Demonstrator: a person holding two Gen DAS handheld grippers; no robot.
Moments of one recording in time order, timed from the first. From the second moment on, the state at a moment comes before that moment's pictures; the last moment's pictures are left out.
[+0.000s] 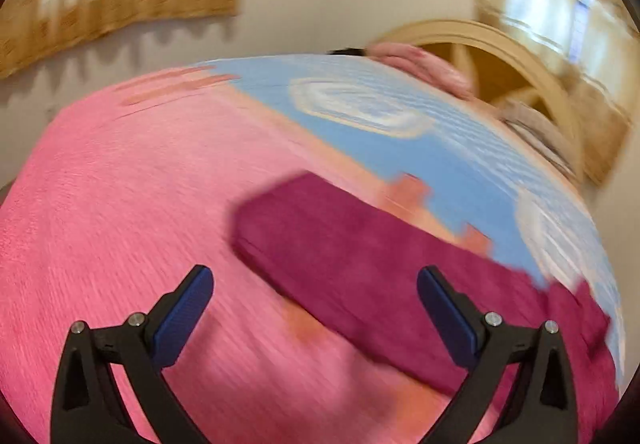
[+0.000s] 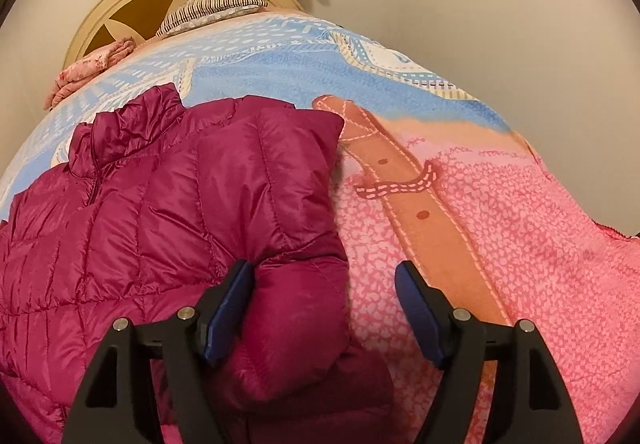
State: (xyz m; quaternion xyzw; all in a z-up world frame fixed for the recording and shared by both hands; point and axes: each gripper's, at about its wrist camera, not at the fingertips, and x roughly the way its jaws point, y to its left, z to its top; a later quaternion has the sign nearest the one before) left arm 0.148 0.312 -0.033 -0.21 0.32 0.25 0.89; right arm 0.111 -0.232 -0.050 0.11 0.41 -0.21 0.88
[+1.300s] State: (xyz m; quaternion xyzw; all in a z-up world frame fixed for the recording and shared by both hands) left arm 0.099 -0.083 0.057 0.03 0.22 -0.25 0.94; right arm 0.101 -0.241 -0.051 0.14 0.39 -0.19 0.89
